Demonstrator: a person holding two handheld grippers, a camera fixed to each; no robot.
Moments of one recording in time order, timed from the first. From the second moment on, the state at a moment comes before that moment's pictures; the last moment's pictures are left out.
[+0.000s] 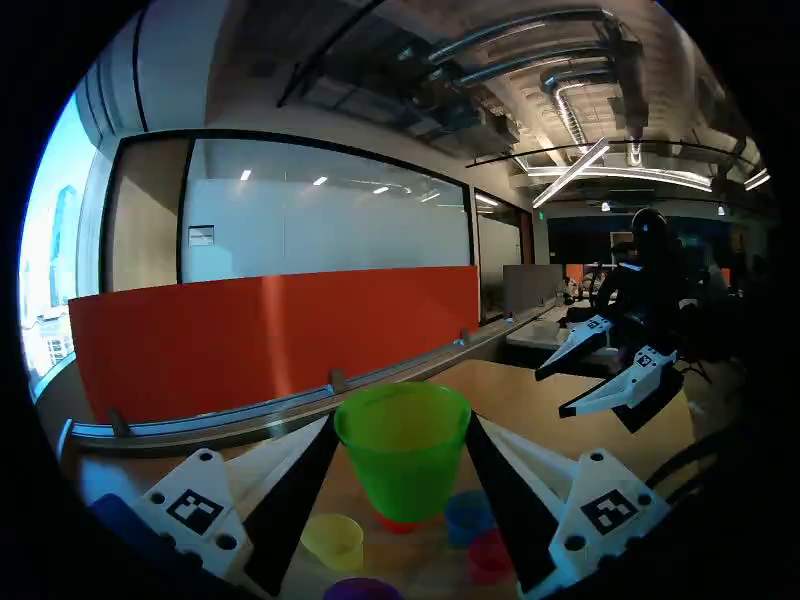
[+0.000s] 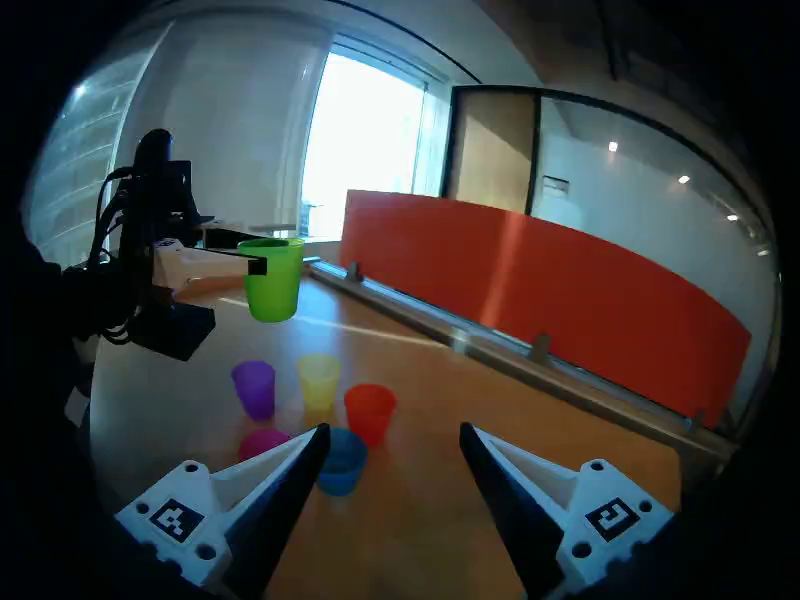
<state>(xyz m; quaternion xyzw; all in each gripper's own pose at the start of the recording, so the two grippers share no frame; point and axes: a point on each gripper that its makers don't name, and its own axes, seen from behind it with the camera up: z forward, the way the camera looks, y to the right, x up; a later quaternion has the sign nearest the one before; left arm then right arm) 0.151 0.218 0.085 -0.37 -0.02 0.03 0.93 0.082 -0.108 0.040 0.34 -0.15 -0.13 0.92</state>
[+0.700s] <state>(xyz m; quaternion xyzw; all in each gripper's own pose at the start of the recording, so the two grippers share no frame) 0.145 0.196 0.086 -0.35 -0.03 0.02 0.94 0.064 -0.133 0.053 0.38 -0.17 -0.14 0.90</state>
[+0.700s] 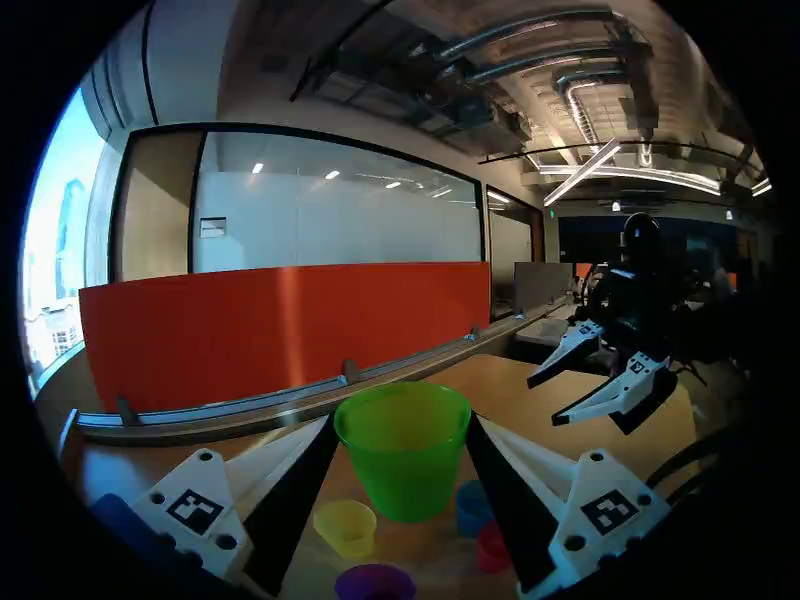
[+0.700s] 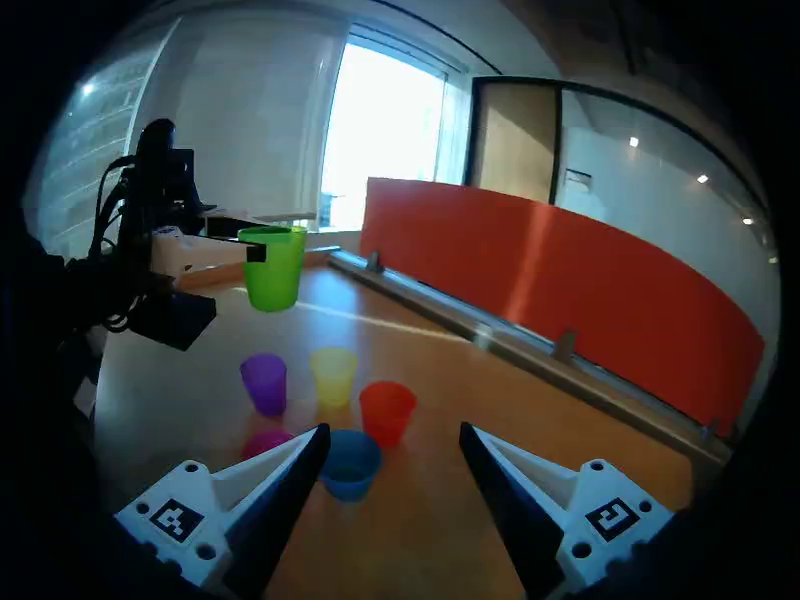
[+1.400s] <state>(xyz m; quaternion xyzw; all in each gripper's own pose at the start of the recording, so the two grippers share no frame) 0.141 0.181 0.083 -0.34 -0.03 0.03 0.94 0.025 -0.161 0.069 0.42 -0.21 -0.15 0.87</state>
